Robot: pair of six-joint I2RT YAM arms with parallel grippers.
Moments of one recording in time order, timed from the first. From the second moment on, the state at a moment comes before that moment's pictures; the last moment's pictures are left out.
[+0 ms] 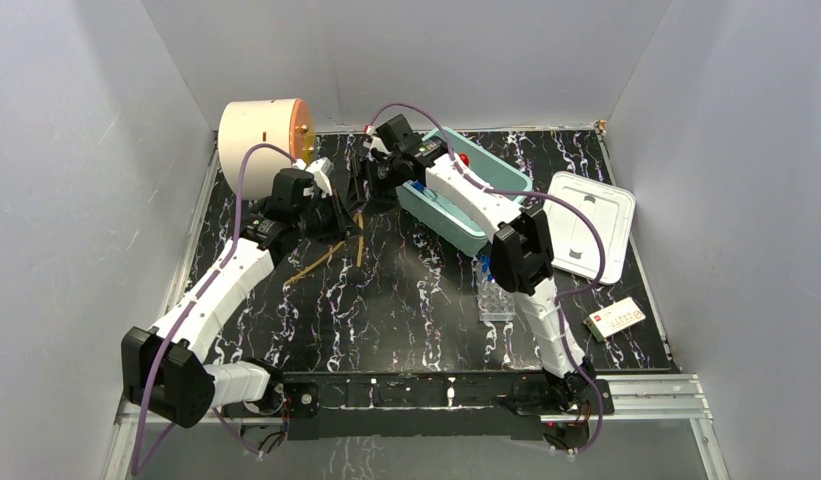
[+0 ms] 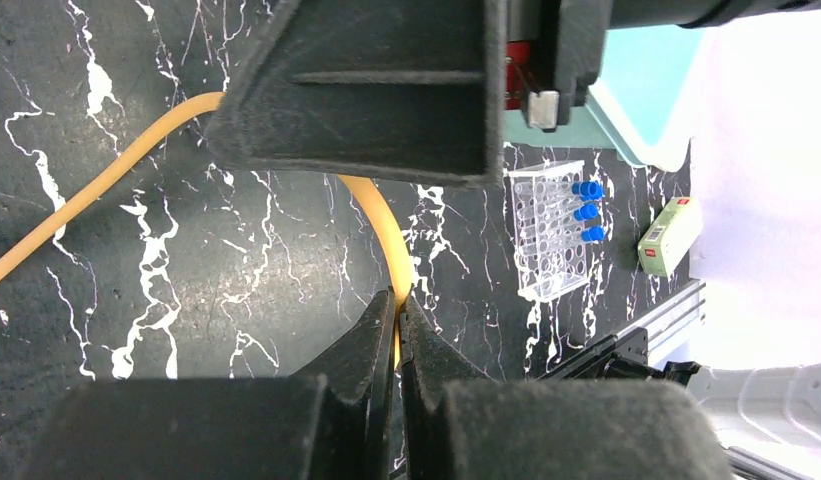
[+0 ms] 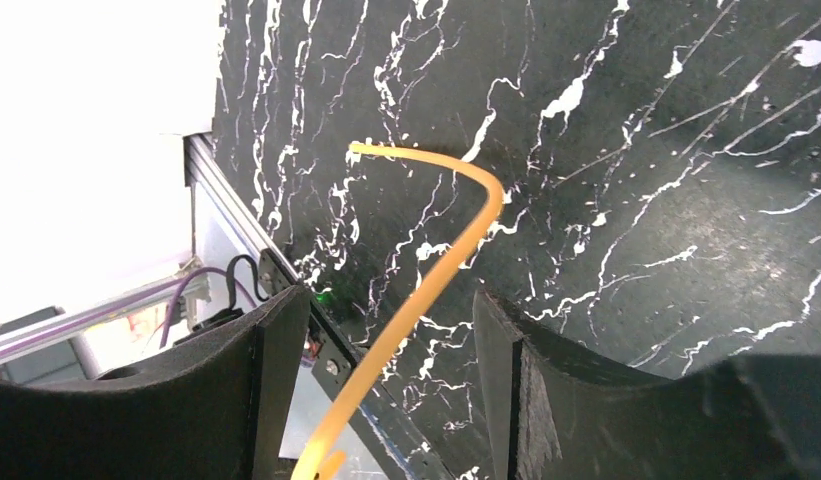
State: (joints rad) left arm -0.38 1.25 1.06 -0.51 0.29 -0.56; right arm 0.72 2.30 2.23 -0.79 -0.57 0.56
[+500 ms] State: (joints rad) left arm -0.38 1.18 1.06 -0.50 0.21 -0.53; right arm 0.74 2.37 2.34 -0.90 -0.65 0.59
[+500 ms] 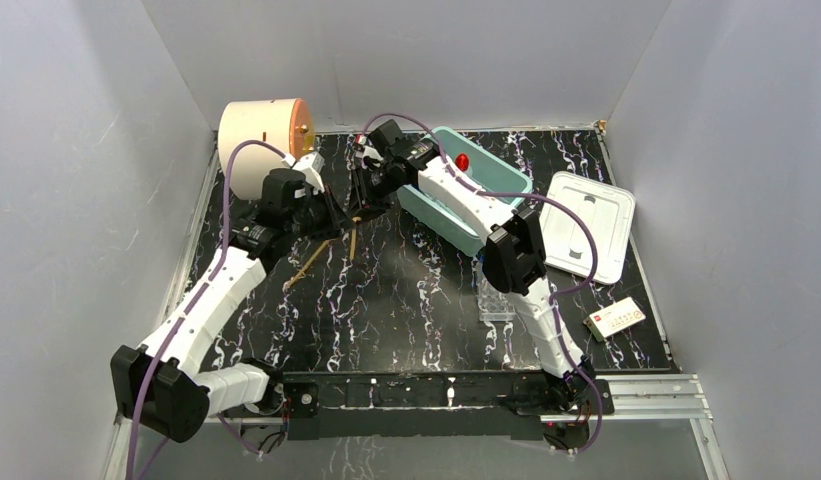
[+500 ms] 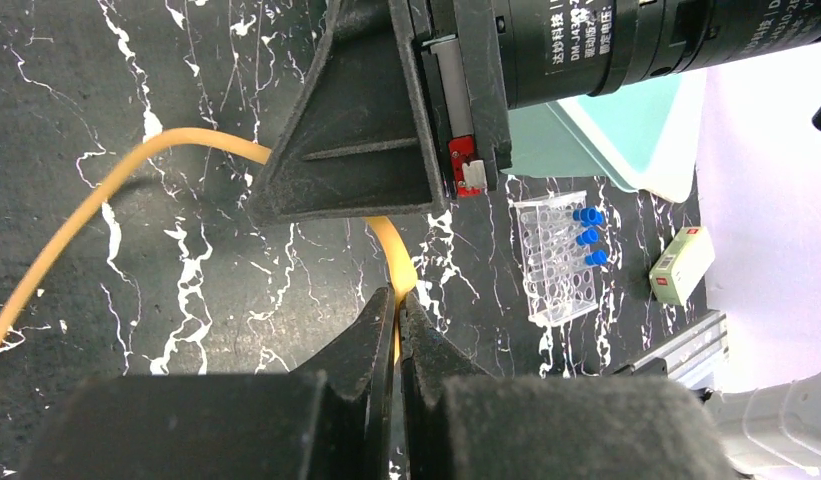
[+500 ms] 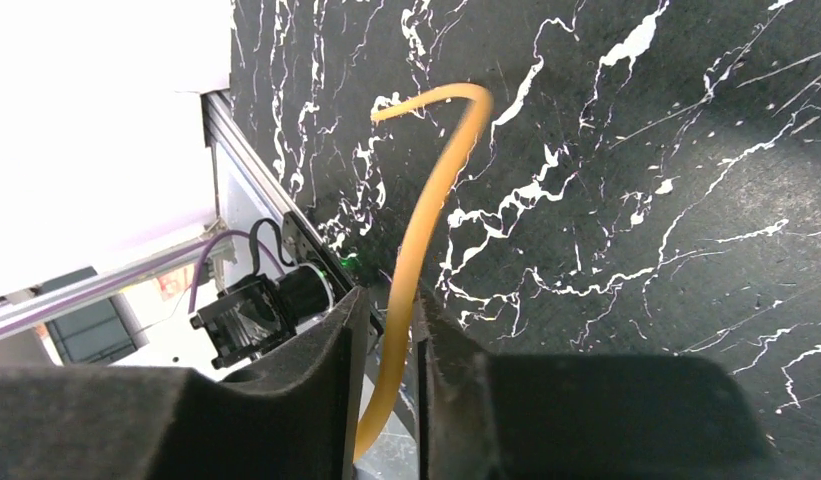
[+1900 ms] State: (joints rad) left arm -0.38 1.16 1.22 -0.51 -0.03 -0.55; right arm 0.68 1.53 1.84 -0.61 0.04 0.20
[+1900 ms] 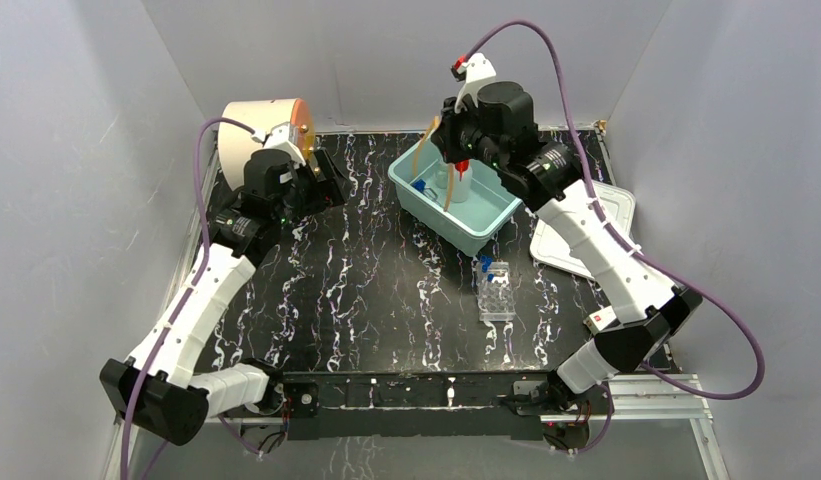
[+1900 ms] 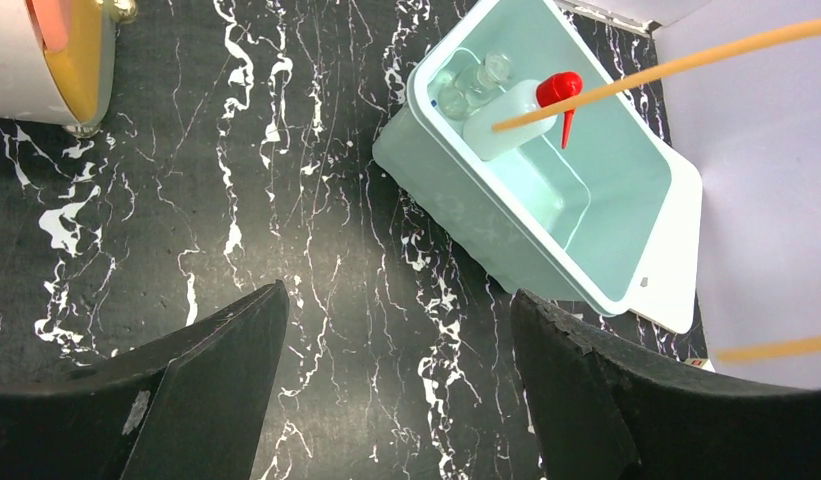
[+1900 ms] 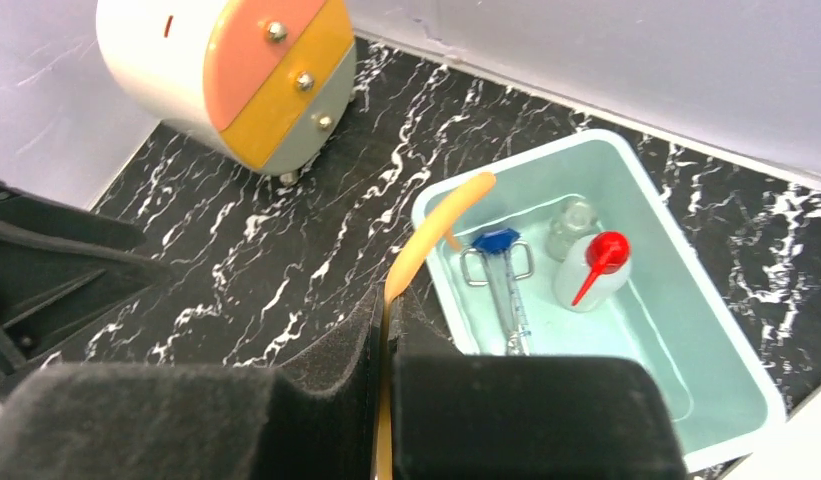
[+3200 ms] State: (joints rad) left arm -0.38 1.19 1.23 -0.53 -0.02 -0.52; right arm 0.54 1.68 1.51 -0.33 0.06 -0.14
